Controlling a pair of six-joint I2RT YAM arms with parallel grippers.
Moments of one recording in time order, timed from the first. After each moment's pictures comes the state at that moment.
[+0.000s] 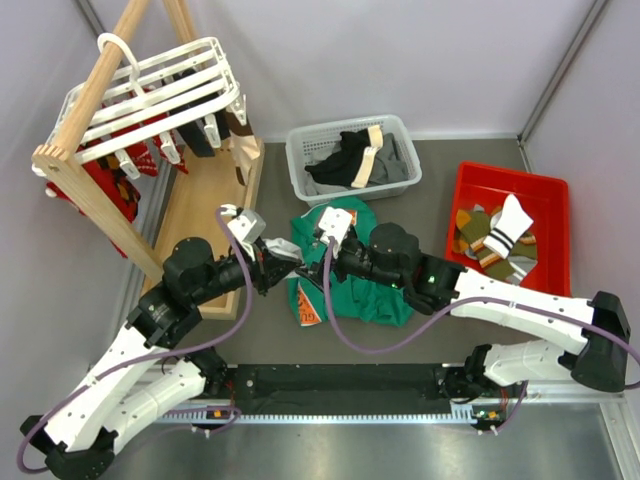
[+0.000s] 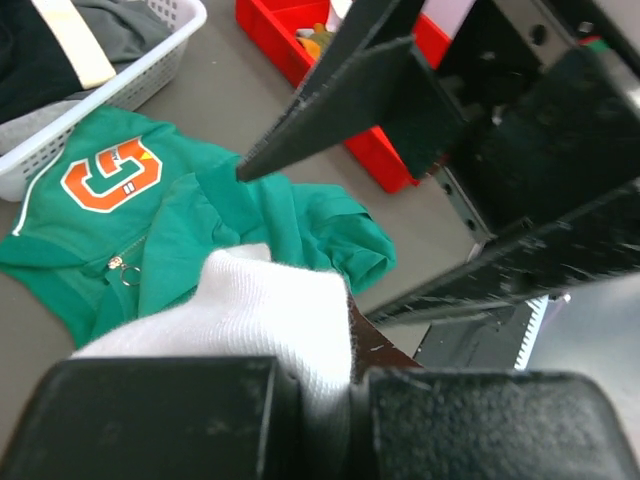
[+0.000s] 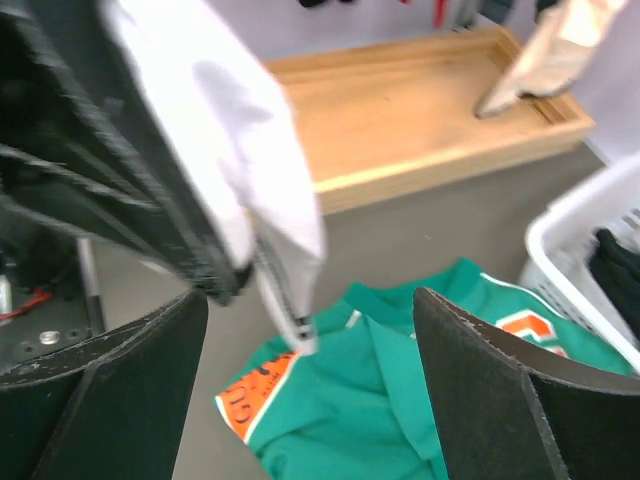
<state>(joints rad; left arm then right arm) -0.67 0.65 0.84 -0.35 0.35 -0.24 1.11 1.22 1.00 0.06 -0.04 -0.12</state>
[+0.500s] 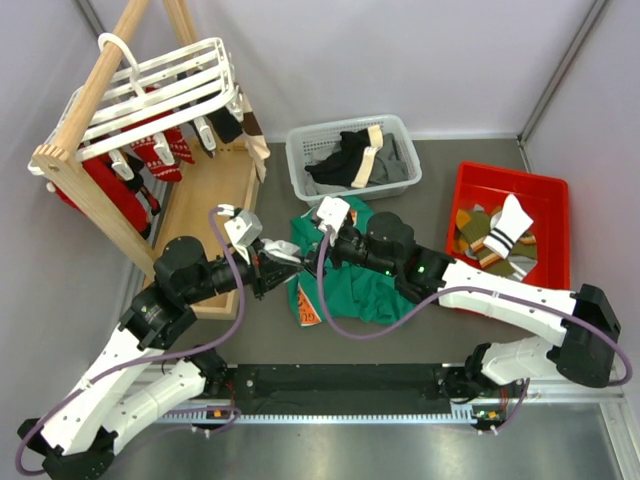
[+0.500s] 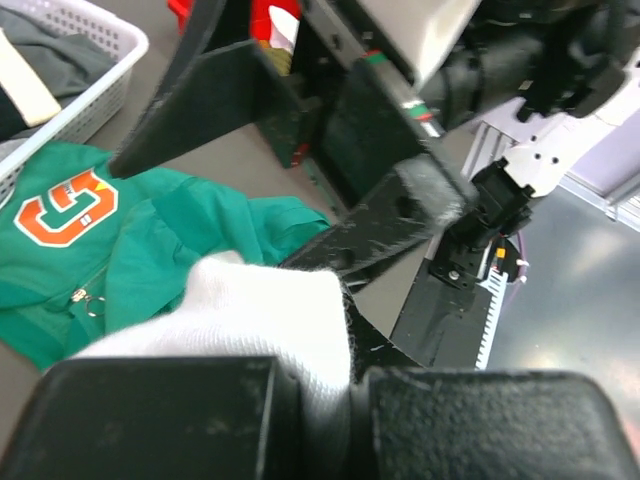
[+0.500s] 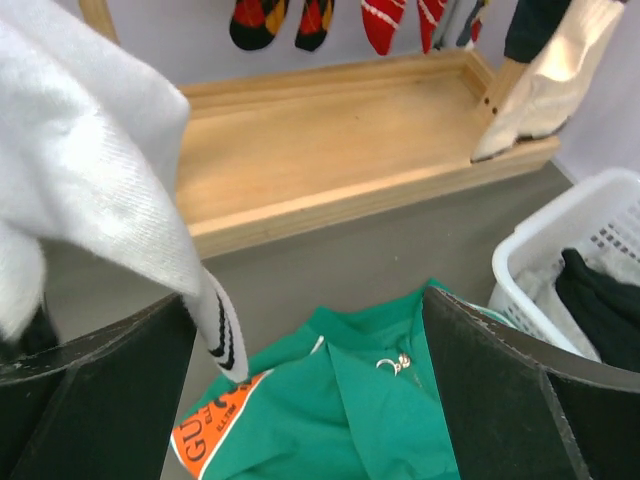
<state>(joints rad) -0.67 0.65 0.89 -0.35 0.47 -0.23 1.04 1.28 1.00 0.16 -0.07 -0.16</state>
